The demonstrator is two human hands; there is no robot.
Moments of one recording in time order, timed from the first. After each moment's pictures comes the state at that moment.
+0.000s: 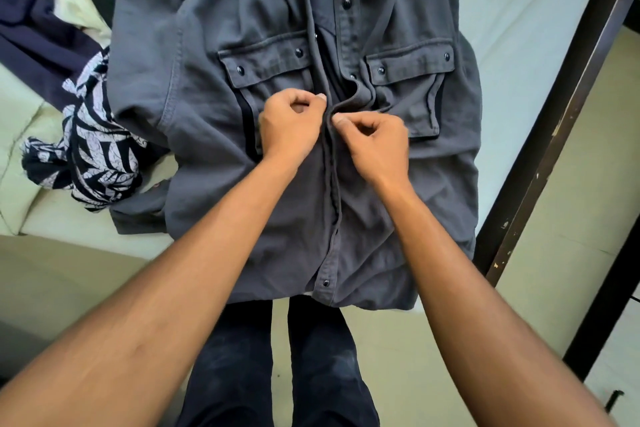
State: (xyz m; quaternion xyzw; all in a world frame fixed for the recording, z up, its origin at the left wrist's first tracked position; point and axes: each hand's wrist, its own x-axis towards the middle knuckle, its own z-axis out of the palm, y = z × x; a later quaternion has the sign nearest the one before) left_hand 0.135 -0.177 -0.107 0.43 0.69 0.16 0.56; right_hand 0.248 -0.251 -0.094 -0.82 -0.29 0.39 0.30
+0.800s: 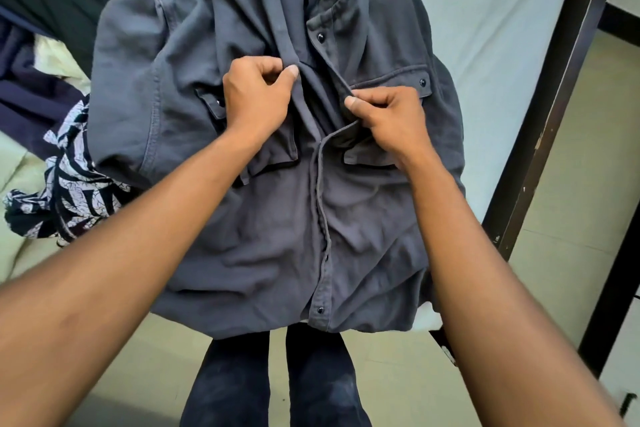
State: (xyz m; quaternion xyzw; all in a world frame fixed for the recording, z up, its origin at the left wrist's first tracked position) left_hand 0.145 -0.100 -0.102 0.61 0.63 0.18 0.45; right_hand 0.315 -0.199 -0.087 -0.81 -0.25 0.42 0.32
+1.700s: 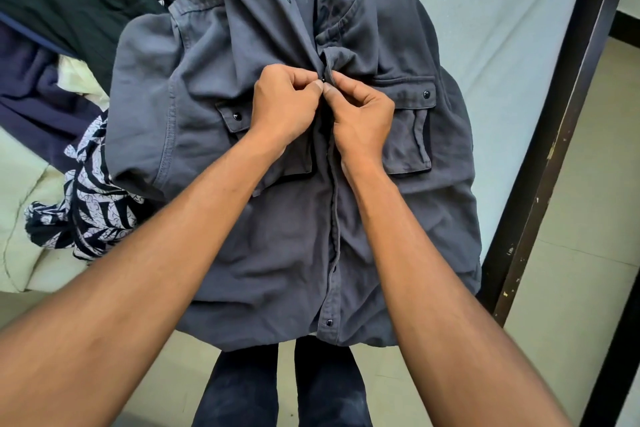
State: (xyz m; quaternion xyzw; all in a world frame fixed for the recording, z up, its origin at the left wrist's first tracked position) left_hand 0.162 -0.098 -0.090 0.56 0.59 0.15 0.56; right_hand 0.251 -0.163 -0.106 -0.76 -0.11 0.34 0.54
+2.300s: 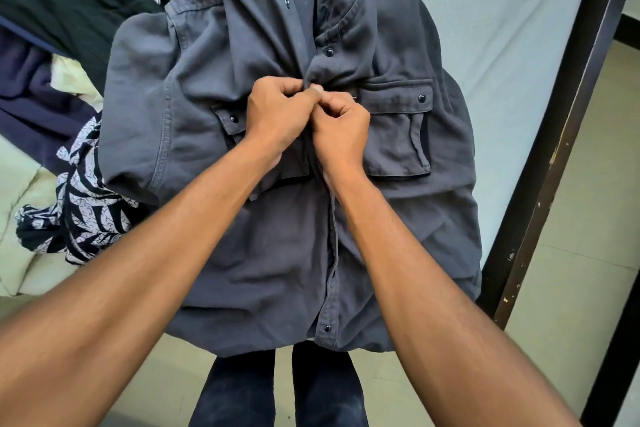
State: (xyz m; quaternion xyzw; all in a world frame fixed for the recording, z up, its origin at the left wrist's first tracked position) left_hand 0.158 -0.103 -0.100 0.52 0.62 0.15 0.57; right_hand 0.228 -0.163 -0.115 -0.76 -0.14 0.37 0.52
